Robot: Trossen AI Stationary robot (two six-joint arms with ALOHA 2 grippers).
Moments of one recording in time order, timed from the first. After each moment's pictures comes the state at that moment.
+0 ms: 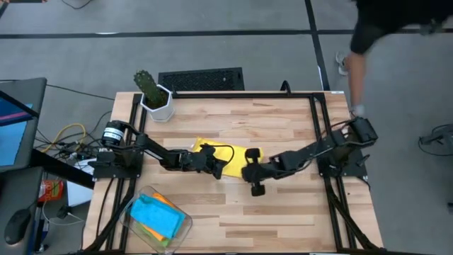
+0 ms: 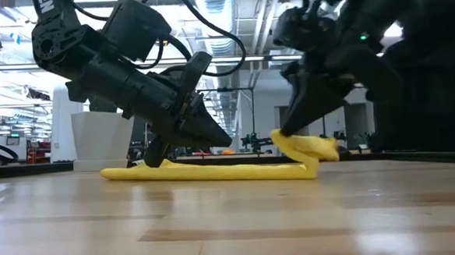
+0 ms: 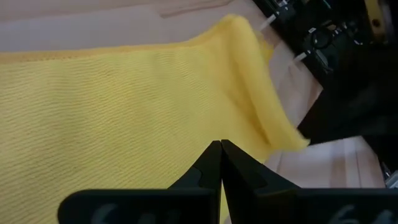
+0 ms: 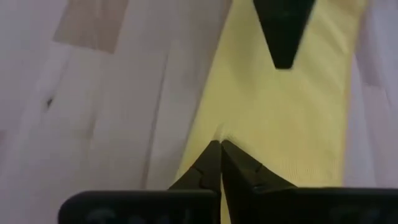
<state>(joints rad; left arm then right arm) -0.12 1.83 0.64 0.73 -0.29 -0.90 0.28 1.67 0.88 -0.15 0.28 -0.06</state>
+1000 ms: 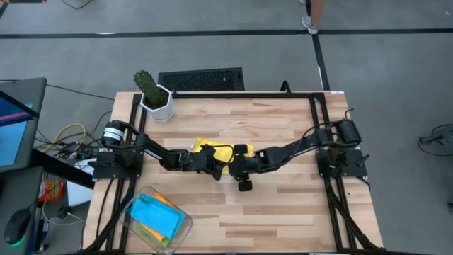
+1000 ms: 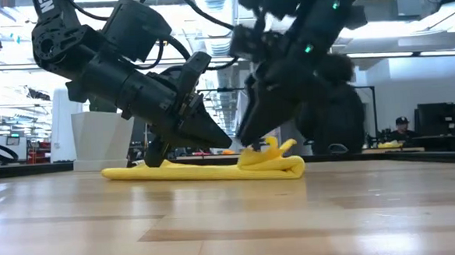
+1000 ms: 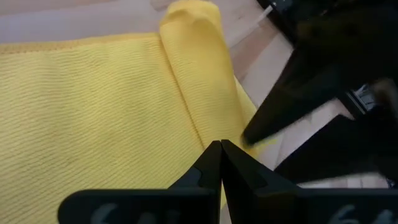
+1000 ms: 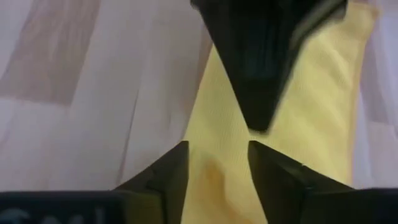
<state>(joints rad) -0.12 1.83 0.64 0.72 -0.27 -0.87 0.18 1.85 1.10 -0.19 0.21 -0.12</state>
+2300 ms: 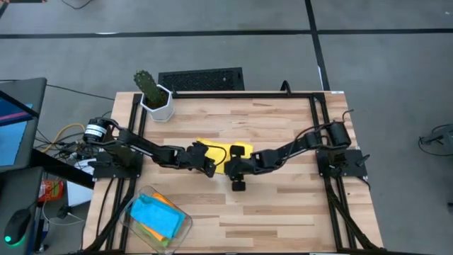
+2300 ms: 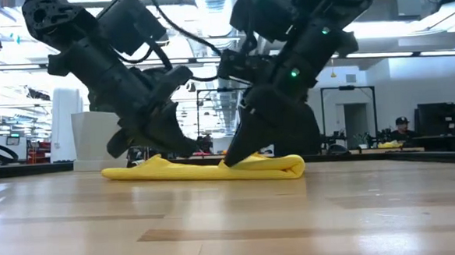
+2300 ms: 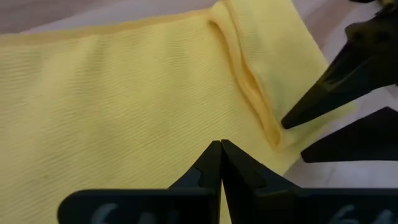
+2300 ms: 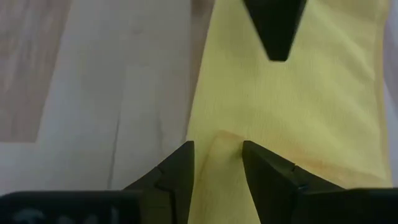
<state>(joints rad) -0.11 1.64 0.64 0.23 -0.33 -0.94 0.17 1.95 1.09 -0.05 0.22 -0.03</state>
